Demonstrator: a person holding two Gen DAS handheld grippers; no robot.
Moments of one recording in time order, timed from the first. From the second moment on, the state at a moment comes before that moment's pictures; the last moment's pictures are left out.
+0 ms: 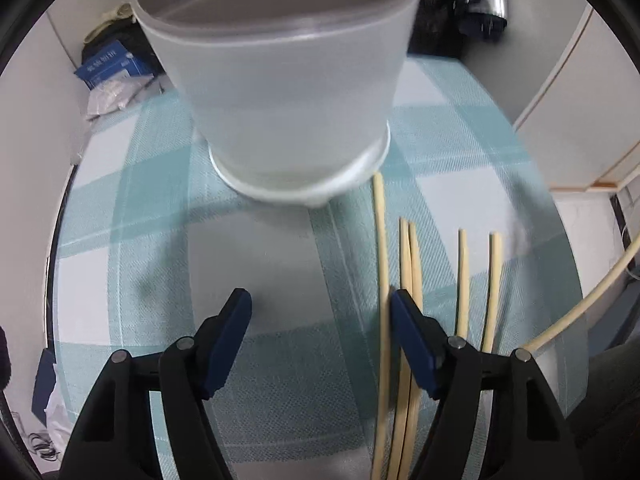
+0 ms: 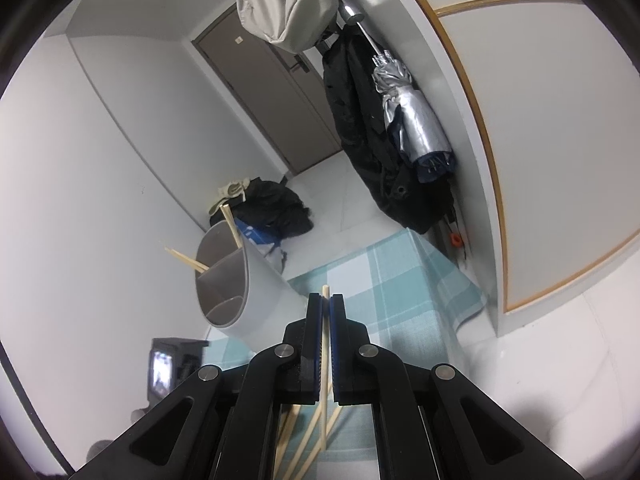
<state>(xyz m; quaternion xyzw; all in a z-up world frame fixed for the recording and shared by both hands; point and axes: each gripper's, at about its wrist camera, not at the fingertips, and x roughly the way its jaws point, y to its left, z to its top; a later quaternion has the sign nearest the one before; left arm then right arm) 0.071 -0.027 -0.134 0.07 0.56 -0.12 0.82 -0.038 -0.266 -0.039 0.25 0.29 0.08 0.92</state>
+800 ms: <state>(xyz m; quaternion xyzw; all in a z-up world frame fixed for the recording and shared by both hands) 0.016 -0.028 -0.131 0.12 0.55 -0.18 0.81 -0.041 -0.268 -0.040 0.26 0.29 0.07 0.92</state>
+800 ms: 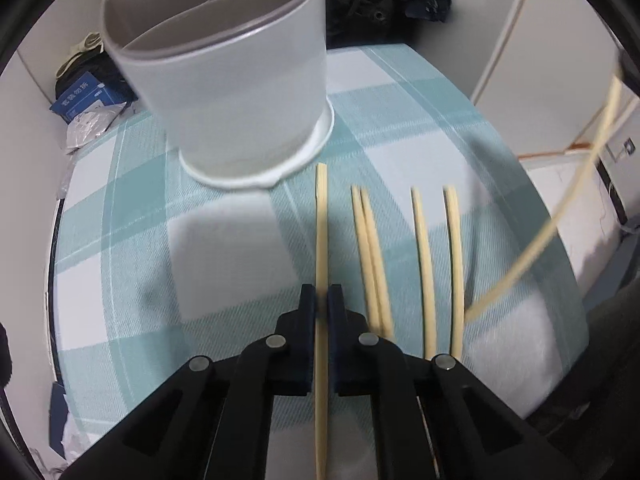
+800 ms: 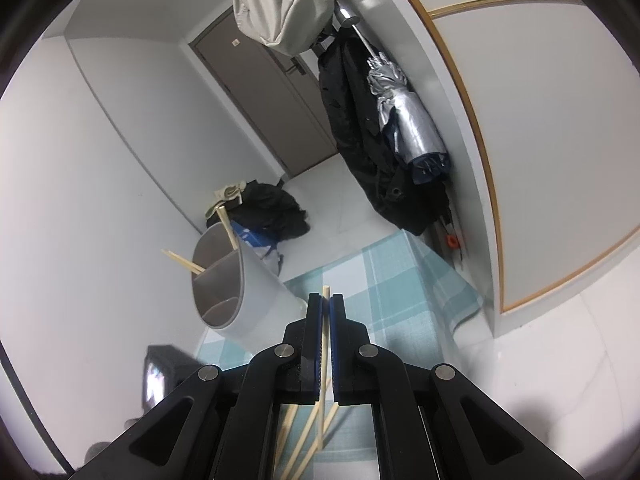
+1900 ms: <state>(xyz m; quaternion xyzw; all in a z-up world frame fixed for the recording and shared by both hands) 0.056 -0.048 -0.123 0.16 0.54 -0.20 0.80 -0.038 -0.265 -0.035 0.24 0.28 0.08 0.93</state>
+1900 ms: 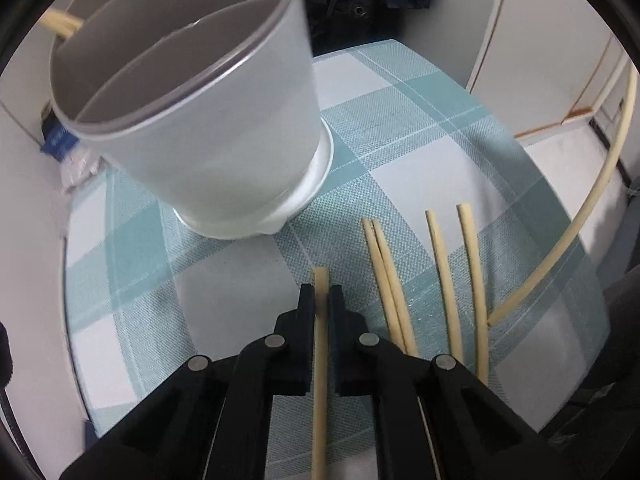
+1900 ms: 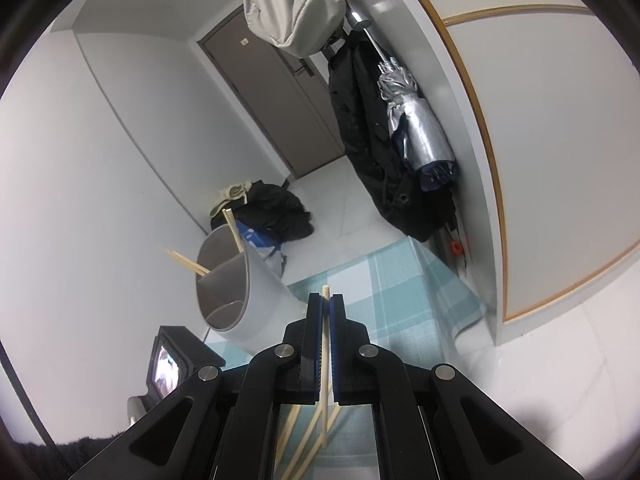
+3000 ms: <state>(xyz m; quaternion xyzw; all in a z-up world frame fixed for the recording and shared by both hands) 0.004 -0.011 0.024 -0.04 0.33 -0.24 0.91 -0.056 -0.167 0.011 0.13 0.27 0.17 0.94</state>
